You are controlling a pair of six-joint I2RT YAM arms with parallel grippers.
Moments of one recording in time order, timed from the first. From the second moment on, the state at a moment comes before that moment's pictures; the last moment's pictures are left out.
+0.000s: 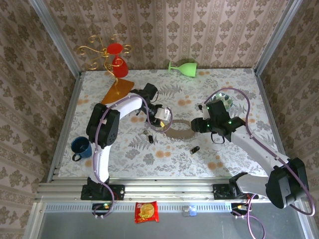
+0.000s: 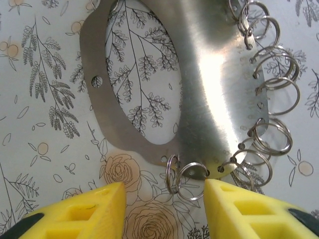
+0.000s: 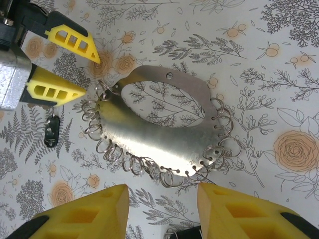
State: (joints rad) left arm -0.55 2.11 1.58 -0.79 0.58 1.46; right arm 0.38 1.20 0.86 -0.53 -0.16 0.31
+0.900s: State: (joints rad) left arm -0.59 2.19 1.71 -0.87 0.52 1.55; right arm 0.38 1.17 0.84 -0.54 -0.16 0.31
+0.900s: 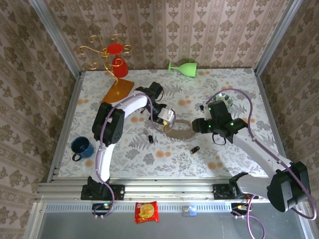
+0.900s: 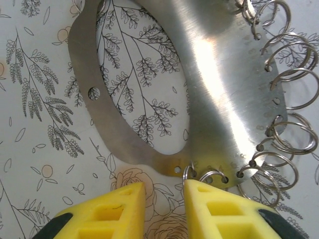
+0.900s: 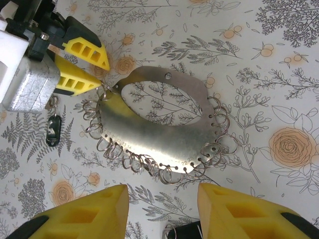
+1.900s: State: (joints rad) left arm -0.59 2.25 1.73 -0.95 0.51 1.55; right arm 0.38 1.16 0.84 -0.56 -0.16 0.31
